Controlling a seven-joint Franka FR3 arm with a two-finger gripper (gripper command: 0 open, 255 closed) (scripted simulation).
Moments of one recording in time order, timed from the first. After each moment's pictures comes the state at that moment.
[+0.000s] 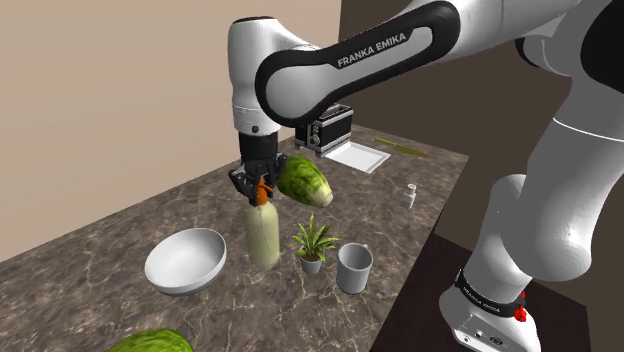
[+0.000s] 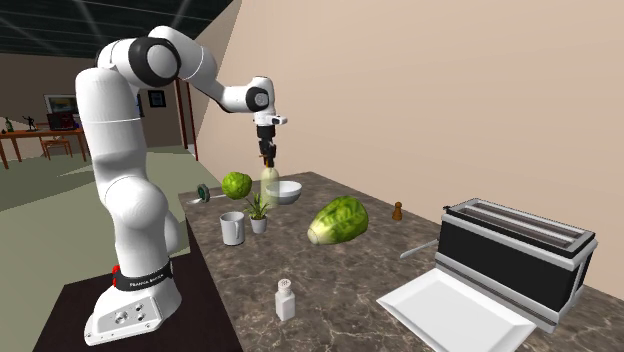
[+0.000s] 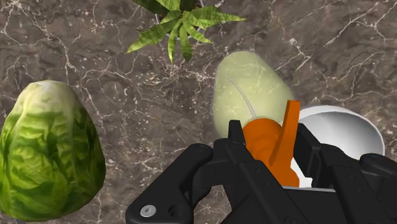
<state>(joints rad) 0.32 -0.04 0.23 -2.03 0.01 2.03 0.53</state>
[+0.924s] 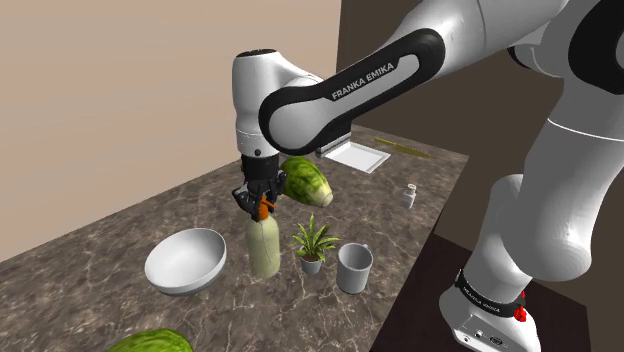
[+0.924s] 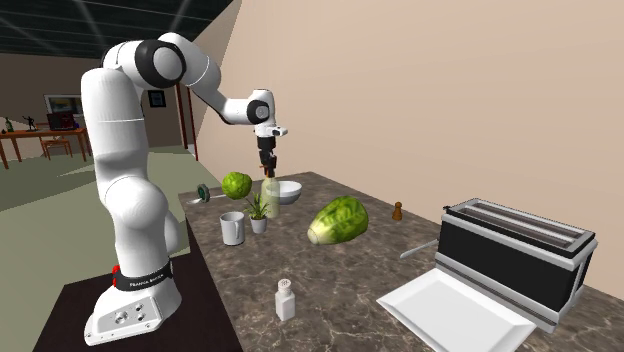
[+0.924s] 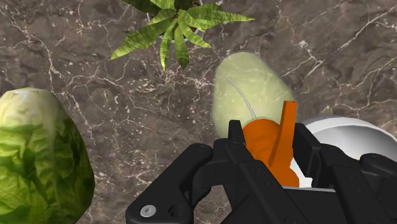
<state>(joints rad) 0.32 0.00 0.23 -2.11 0.00 2.14 0.54</state>
